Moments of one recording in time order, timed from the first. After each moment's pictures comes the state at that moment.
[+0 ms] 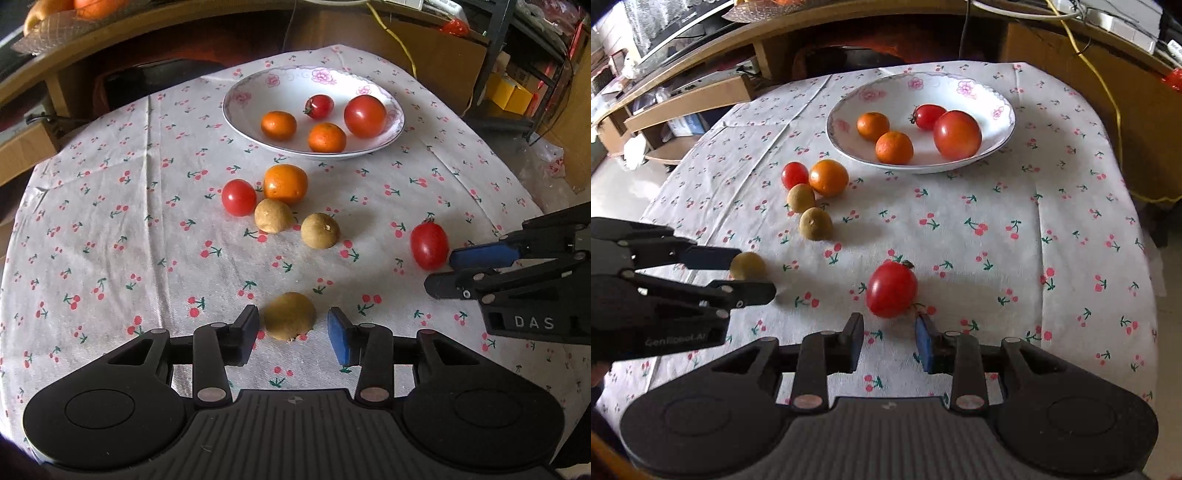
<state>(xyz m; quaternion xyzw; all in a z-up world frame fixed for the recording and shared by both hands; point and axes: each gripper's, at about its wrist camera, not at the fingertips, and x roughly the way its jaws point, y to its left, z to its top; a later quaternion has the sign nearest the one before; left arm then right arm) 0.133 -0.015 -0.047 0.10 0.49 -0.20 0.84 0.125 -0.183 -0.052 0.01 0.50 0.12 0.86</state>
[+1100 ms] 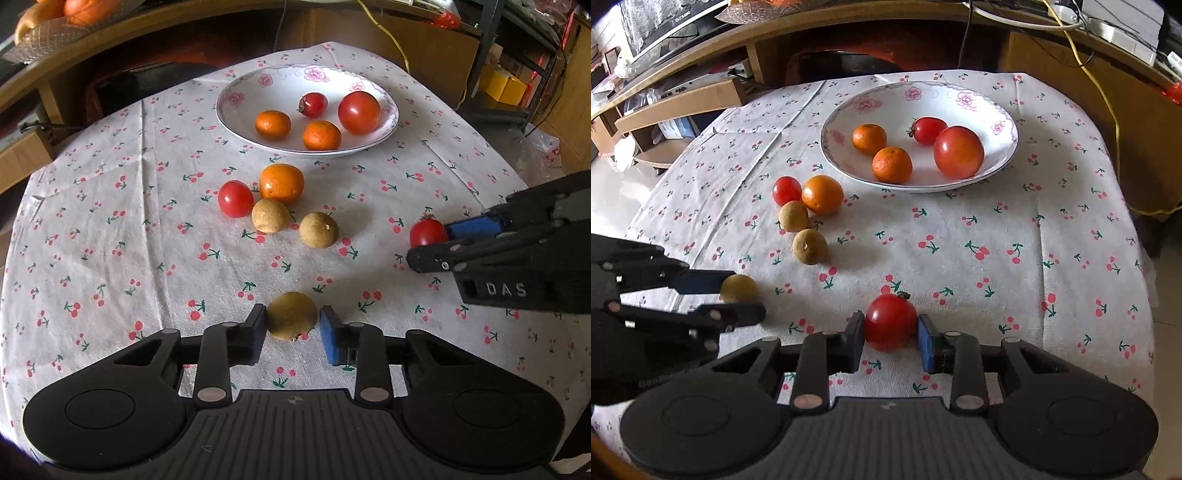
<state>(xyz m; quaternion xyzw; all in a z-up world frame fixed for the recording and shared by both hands) 0.132 -0.015 -0.049 0.11 0.49 -0.21 0.84 0.140 -0.170 -0.053 -0.01 0.49 0.10 0.86</state>
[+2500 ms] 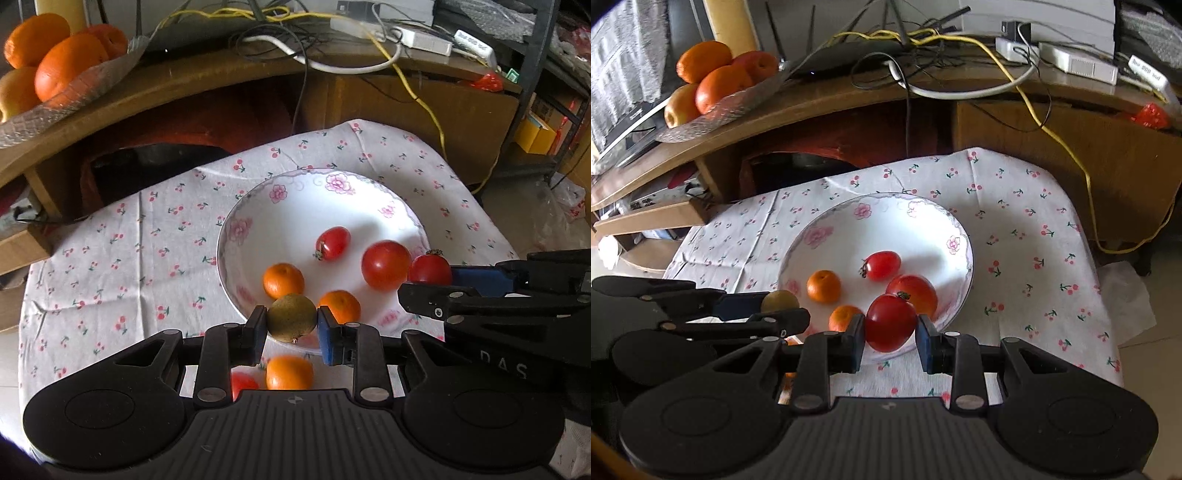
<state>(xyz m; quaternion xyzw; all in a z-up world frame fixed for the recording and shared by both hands) 0.239 -0.063 -0.009 0.09 0.46 -0.17 0.86 0.223 -0.202 -0.001 0.08 0.44 0.05 0.89</state>
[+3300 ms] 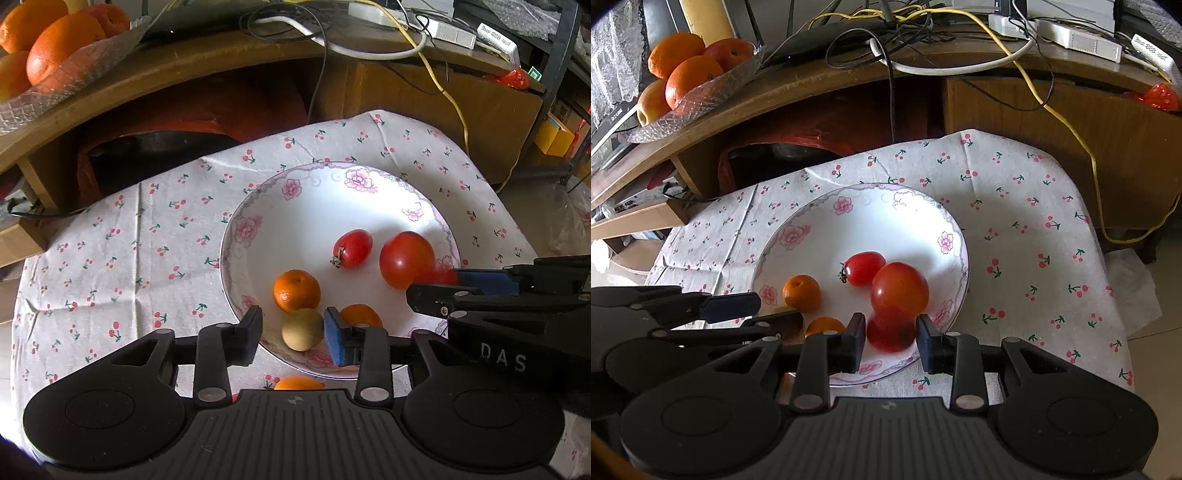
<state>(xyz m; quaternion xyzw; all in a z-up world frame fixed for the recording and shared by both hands) 0.258 -0.065 -0.023 0.09 0.47 -0.15 0.86 0.249 -0.210 -0.020 0.09 0.46 0.04 0.88</state>
